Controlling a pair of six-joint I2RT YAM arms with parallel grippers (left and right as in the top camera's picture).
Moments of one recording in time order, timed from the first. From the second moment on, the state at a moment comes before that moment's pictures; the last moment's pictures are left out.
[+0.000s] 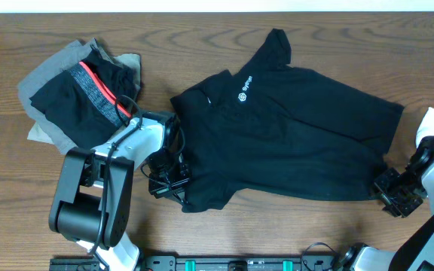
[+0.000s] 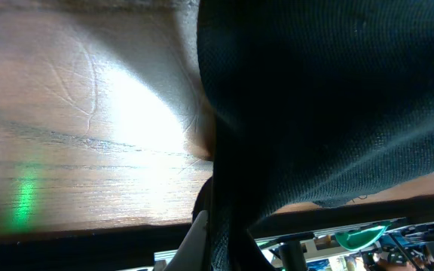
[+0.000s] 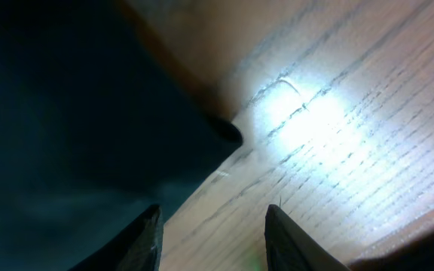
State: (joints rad) left arm -0.27 1.82 0.97 -1.17 0.43 -0.40; right arm -0.57 1.48 0.75 -0.93 -0.01 0.41
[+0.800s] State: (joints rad) left arm -0.27 1.67 1.07 -1.16 0.43 -0.40; right arm -0.58 1.40 0.90 -0.94 -0.17 0.38
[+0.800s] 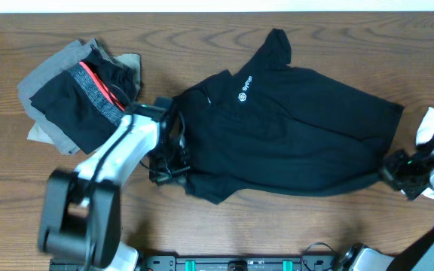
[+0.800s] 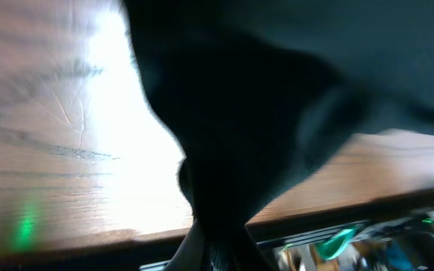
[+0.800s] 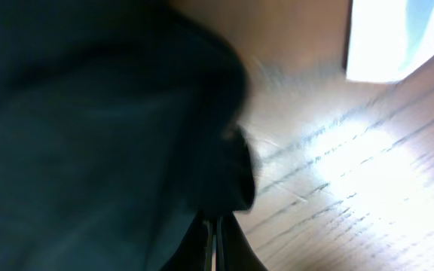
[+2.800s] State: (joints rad) left arm -0.26 1.77 1.50 -1.08 0.08 -0.33; right arm -0.40 1.80 1.18 -0.77 -0.34 0.25
